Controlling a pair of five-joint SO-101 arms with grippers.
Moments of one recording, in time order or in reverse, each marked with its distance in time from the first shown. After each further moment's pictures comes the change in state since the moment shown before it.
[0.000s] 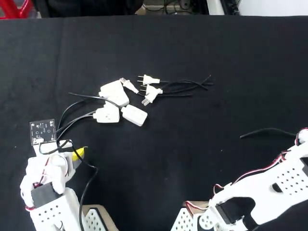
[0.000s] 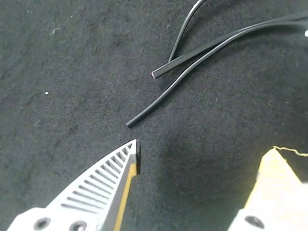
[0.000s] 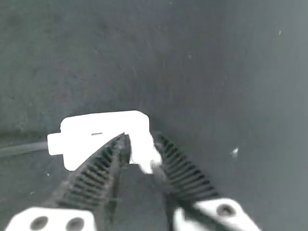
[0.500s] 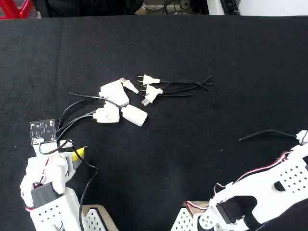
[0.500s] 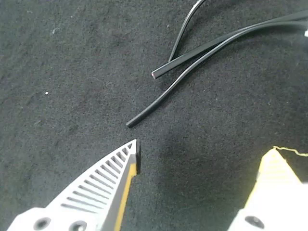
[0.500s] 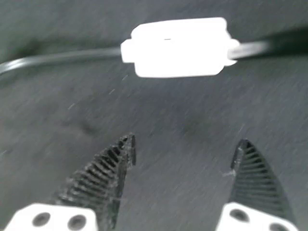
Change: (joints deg) left arm 0.0 0.0 0.0 0.0 0.0; right arm 0.4 1.8 -21.2 42.2 -1.5
